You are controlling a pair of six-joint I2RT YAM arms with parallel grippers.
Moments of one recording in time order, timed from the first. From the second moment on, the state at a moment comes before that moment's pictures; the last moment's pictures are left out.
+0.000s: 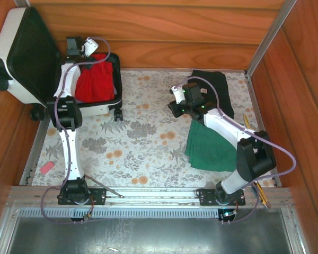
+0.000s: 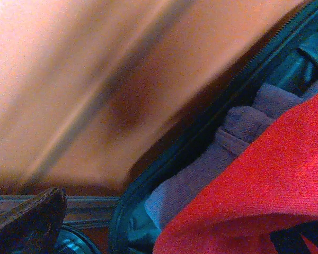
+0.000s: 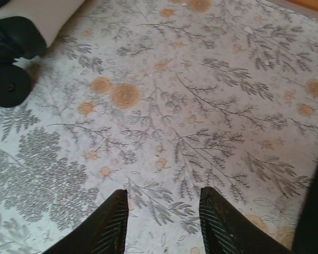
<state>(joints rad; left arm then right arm) 0.05 2.48 2.42 -0.49 -0.06 0.81 0.52 1.58 1.12 -0.27 -0.15 -0.07</state>
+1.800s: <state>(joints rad) 0.05 2.25 2.23 -0.78 0.20 -0.13 0.60 1.52 1.11 -0.35 -0.20 0.00</state>
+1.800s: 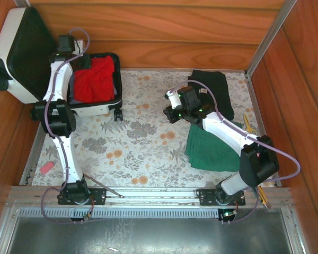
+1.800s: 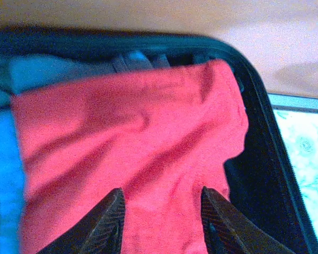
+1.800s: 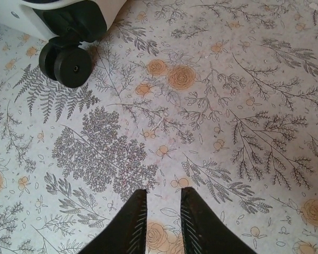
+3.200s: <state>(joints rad) -0.10 2.64 2.75 -0.74 0.29 -0.50 0.60 1.46 1.02 -0.34 -0.12 -0.01</state>
